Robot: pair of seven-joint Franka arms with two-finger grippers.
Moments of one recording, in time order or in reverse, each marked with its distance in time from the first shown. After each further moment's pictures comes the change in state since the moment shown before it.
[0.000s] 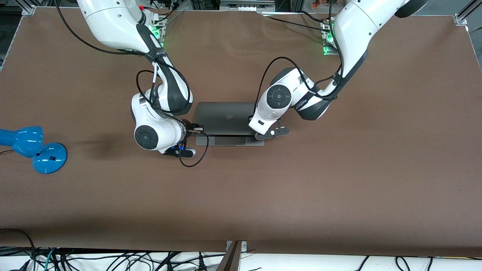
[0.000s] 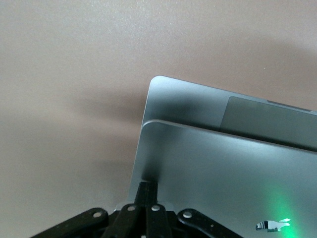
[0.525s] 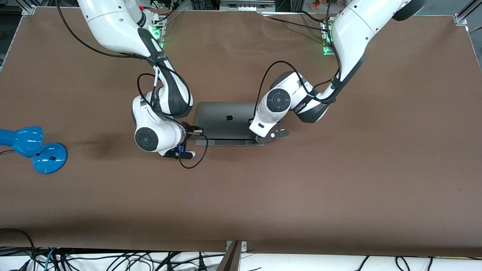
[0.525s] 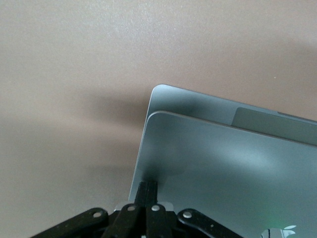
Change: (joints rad) left arm -0.045 0.023 0.055 0.012 0.000 0.022 -0.004; right arm 0.000 0.014 -0.009 0.002 0.000 0.020 -0.011
